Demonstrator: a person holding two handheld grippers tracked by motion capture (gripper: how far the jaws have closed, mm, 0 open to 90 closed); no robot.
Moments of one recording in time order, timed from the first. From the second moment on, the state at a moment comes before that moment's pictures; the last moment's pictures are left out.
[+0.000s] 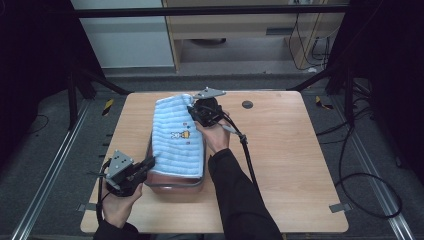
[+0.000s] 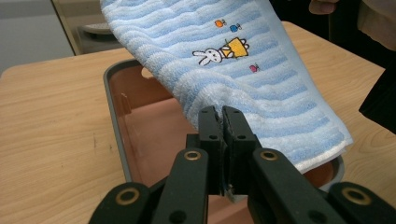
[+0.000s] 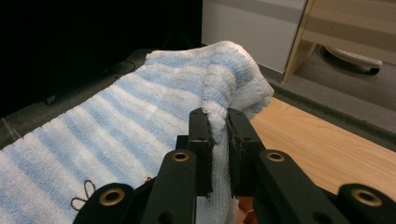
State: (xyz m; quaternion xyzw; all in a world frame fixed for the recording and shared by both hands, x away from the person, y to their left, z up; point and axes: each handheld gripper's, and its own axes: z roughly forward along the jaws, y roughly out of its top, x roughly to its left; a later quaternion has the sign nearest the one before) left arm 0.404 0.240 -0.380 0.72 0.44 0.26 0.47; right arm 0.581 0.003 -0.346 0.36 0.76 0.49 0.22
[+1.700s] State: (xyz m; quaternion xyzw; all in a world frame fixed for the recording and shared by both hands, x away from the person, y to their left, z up) left arm 0.415 0.237 -0.431 0.76 0.47 0.25 0.37; right arm 0.590 0.015 -0.428 0.38 0.81 0.40 0.20
